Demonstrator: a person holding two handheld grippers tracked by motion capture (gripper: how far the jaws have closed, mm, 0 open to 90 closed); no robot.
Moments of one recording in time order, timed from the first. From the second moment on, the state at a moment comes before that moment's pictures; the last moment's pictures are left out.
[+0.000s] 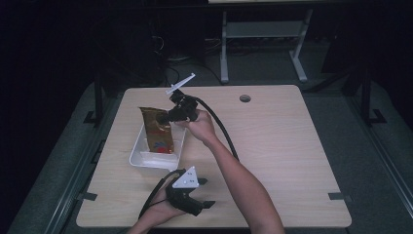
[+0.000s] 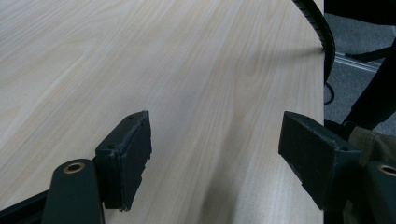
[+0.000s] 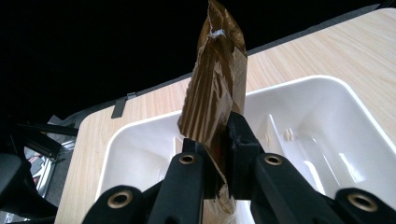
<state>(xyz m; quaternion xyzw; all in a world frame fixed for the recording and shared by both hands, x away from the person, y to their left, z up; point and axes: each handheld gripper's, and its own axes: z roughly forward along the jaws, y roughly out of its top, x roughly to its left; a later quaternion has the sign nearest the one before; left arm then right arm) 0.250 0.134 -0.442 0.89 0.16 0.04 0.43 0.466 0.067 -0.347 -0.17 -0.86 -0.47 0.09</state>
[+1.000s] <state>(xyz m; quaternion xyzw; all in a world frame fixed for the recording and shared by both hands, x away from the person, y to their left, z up) 0.252 0.136 -0.442 0.89 0.16 0.04 0.43 0.471 0.066 -0.366 -0.19 -0.85 -0.47 0.12</state>
